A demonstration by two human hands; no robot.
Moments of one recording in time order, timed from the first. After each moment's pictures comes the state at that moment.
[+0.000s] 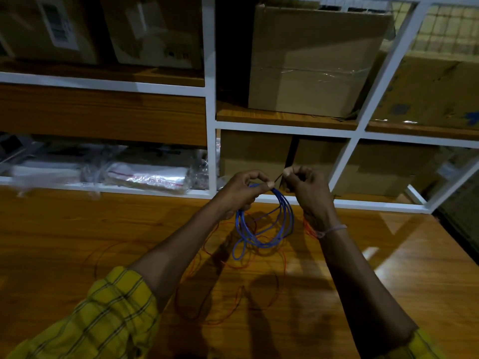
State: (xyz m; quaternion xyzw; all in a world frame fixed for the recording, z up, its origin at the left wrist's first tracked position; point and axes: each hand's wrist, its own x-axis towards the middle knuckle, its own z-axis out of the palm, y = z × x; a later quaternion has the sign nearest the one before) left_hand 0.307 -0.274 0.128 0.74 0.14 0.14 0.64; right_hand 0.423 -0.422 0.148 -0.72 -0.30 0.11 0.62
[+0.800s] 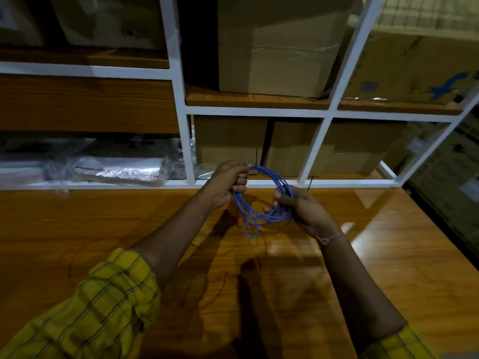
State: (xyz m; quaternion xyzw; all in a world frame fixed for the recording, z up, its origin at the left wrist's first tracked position) left_hand 0.356 -0.284 0.100 0.50 0.19 0.14 0.83; right_hand 0.448 -0.491 0.081 -0.59 -0.24 0.40 0.66
